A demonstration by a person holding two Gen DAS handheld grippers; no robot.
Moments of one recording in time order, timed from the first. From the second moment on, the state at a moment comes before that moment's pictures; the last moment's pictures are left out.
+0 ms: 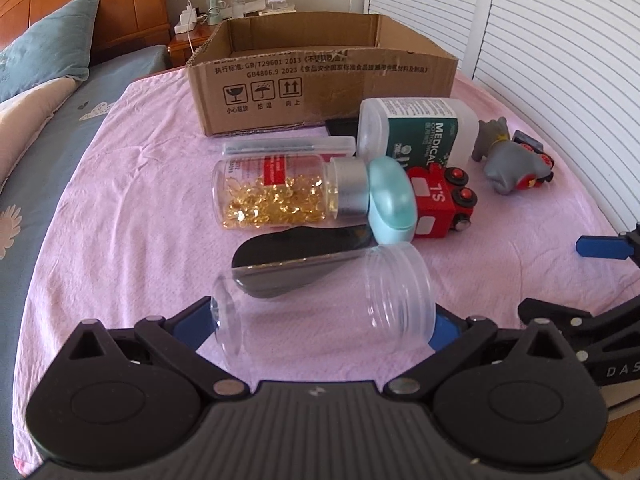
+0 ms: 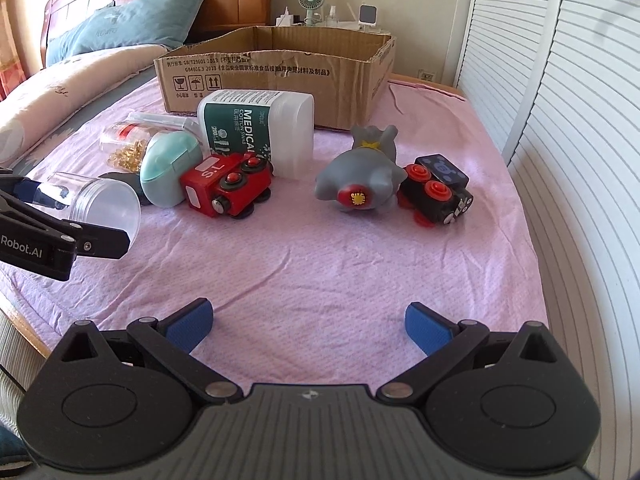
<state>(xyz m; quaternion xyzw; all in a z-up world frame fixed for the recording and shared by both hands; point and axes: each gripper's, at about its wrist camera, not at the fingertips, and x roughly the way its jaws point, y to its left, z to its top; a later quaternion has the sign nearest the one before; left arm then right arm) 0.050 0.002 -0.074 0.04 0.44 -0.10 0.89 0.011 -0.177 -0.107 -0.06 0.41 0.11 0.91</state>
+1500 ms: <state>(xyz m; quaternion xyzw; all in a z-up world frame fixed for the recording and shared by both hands) 0.058 0.063 -0.067 -0.02 0.41 -0.08 0.91 0.085 -0.099 -0.080 -0.19 0.37 0.28 0.87</state>
